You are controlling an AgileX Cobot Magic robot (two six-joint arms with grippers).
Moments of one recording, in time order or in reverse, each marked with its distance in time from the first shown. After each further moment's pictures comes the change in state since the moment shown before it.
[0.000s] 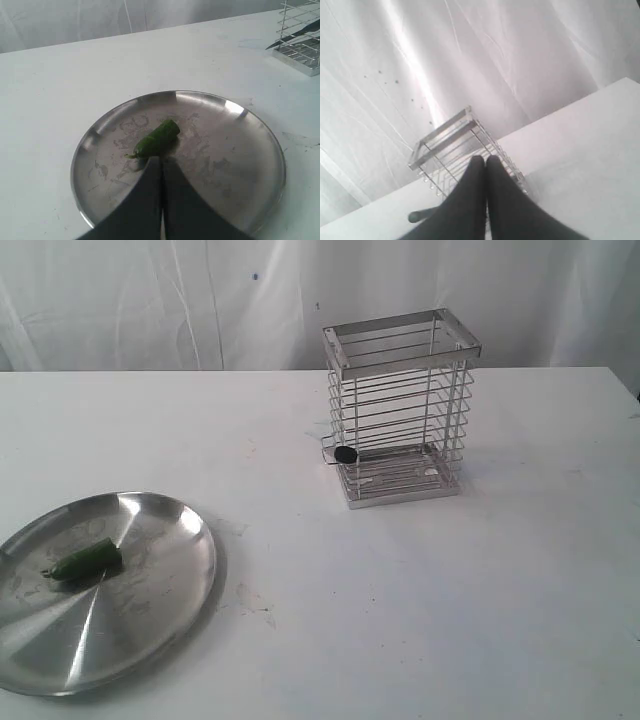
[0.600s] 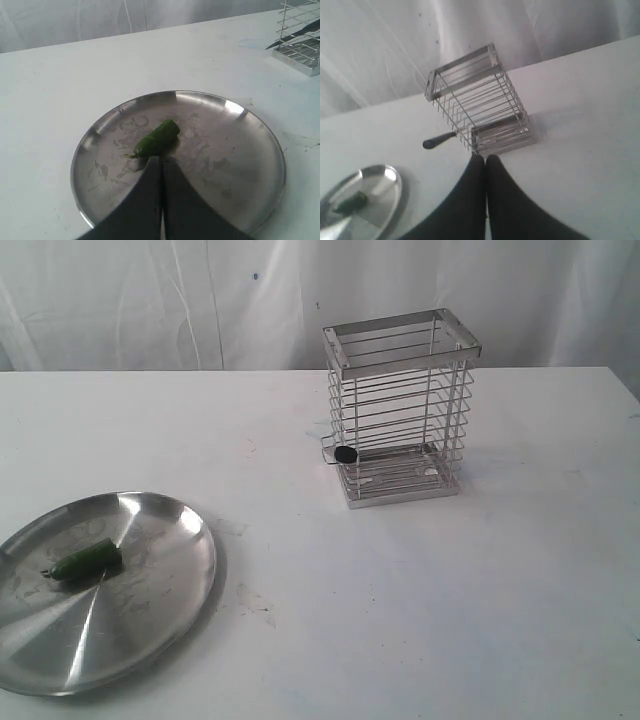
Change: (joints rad) left arm 0.000 0.000 0.000 0.000 0.000 0.000; right arm 0.002 0.336 -0.406 0.148 0.416 -0.278
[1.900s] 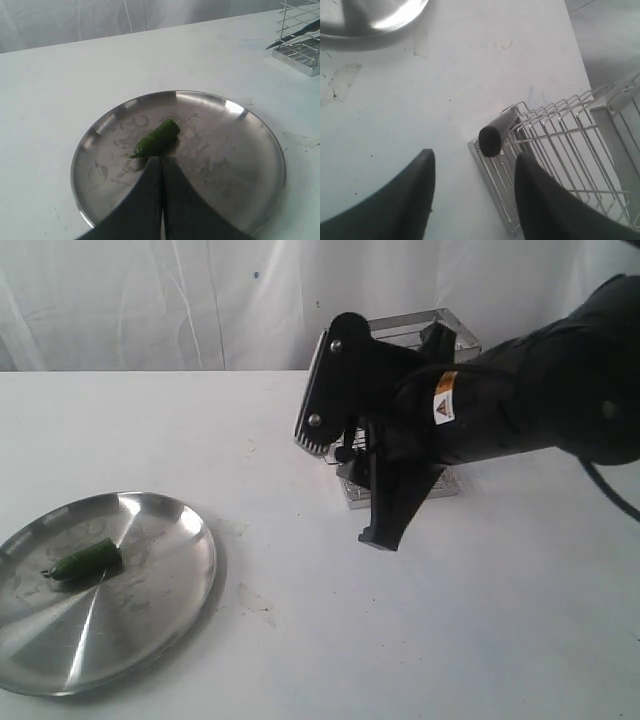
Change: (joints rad) left arm 0.000 0.000 0.000 0.000 0.000 0.000; right arm 0.669 1.063 -0.285 -0.498 -0.365 -0.645
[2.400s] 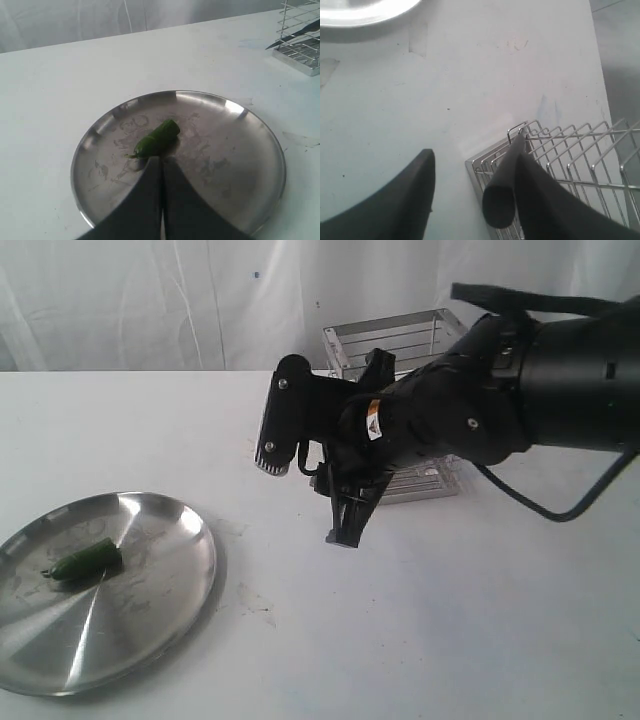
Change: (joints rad) left arm 0.000 0.000 0.000 0.000 0.000 0.000; right arm 0.002 0.221 -0.097 -0.078 -0.064 0.001
